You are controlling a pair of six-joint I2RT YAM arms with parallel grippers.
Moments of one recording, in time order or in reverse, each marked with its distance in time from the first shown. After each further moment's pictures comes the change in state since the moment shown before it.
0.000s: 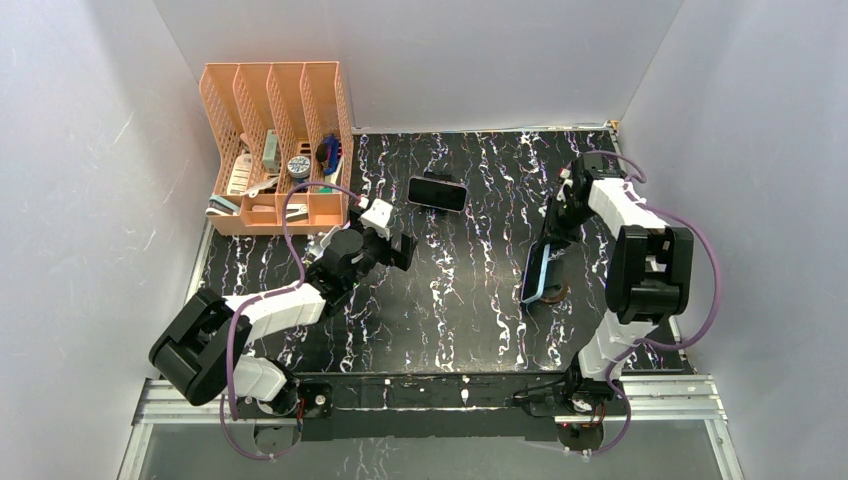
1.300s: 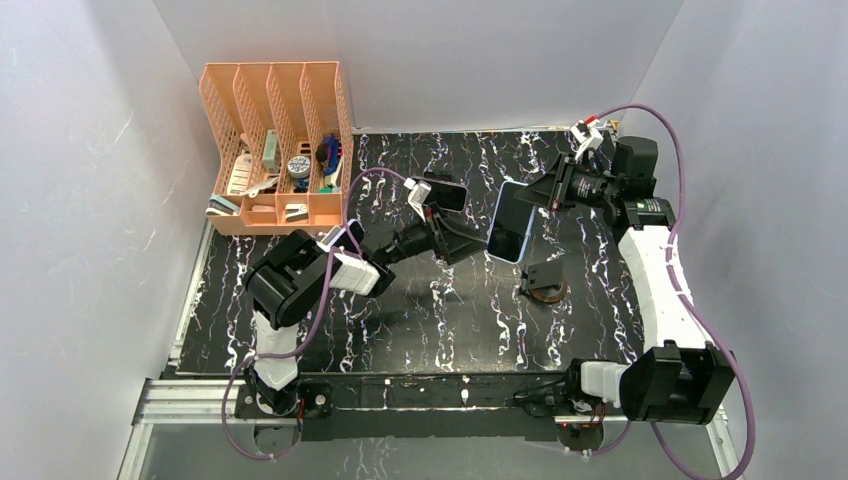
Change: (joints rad) left arm -0.061 0.572 0.299 0.754 0.667 -0.891; right arm 0.000 -0.569 -0.109 0.442 -0.585 0.127
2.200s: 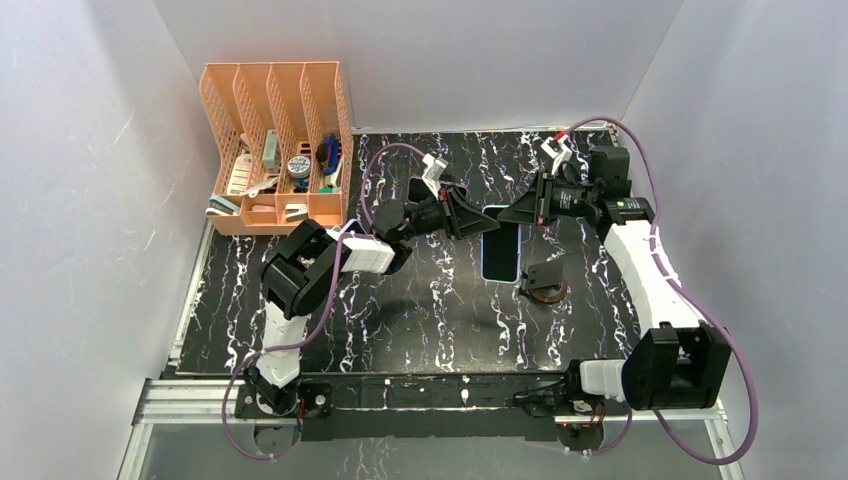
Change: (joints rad) left arm 0.003 0.106 0.277 0.013 0.147 -0.098; right arm 0.085 0.066 -0.058 -0.056 -0.124 -0.078
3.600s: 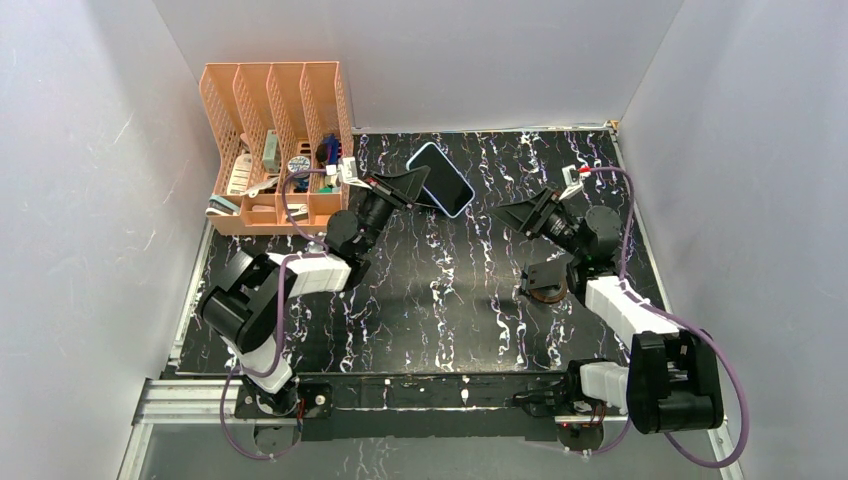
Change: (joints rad) left arm 0.113 -0.348 -0.345 -0.052 -0.725 0.150; right arm 0.032 -0.109 -0.606 1.210 0.253 0.701
